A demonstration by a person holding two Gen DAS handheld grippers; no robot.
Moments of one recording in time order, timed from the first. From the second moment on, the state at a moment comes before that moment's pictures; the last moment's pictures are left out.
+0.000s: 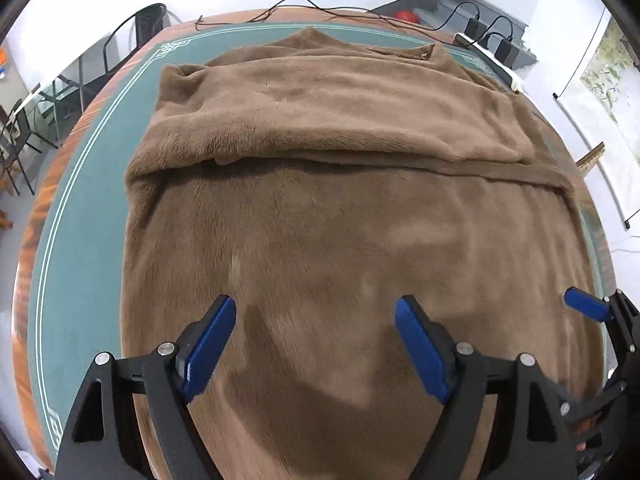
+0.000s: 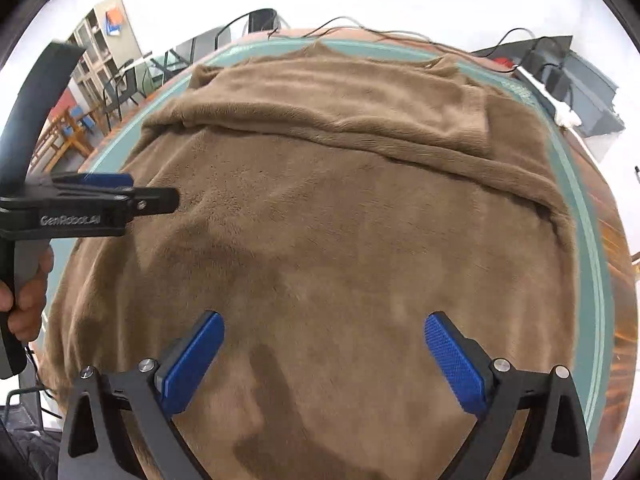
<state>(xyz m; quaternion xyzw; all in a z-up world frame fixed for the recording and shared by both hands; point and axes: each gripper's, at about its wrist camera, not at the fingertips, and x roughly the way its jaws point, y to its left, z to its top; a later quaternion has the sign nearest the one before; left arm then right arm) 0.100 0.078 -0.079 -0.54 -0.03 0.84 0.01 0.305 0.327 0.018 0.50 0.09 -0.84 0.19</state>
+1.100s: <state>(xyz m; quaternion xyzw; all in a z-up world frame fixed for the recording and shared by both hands) 0.267 0.009 -0.068 -0.57 -0.08 0.81 -0.11 0.356 0.373 -0.009 0.45 0.13 -0.85 0.22</state>
